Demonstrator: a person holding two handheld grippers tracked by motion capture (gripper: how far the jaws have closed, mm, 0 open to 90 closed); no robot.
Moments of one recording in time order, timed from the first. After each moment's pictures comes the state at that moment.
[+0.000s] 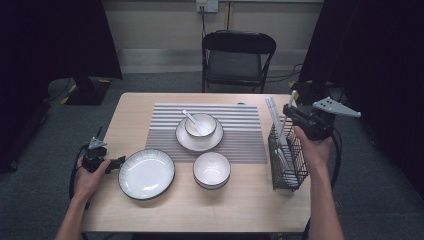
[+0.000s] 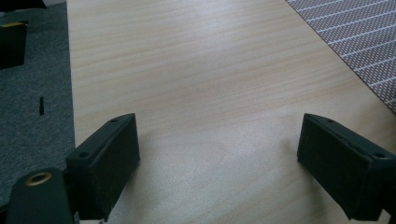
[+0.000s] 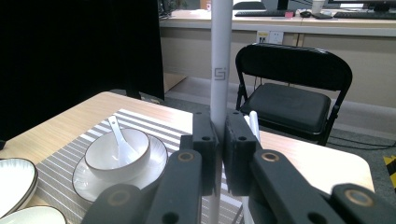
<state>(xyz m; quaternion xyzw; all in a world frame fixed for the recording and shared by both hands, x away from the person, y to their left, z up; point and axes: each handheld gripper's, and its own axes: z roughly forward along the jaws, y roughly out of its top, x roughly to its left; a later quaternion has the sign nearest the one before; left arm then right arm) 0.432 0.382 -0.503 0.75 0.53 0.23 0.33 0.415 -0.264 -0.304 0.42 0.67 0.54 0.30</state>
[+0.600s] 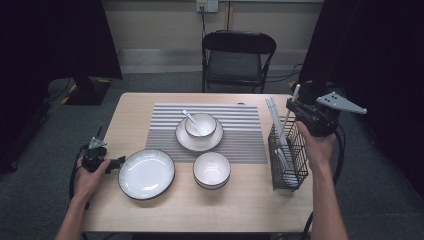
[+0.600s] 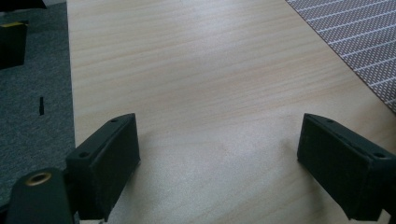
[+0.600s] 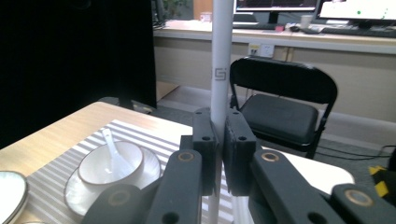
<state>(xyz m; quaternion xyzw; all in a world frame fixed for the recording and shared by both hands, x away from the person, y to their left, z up) 0.432 0.382 -0.503 0.75 0.53 0.23 0.33 0.411 -0.264 -0.285 0.41 0.66 0.54 0.32</state>
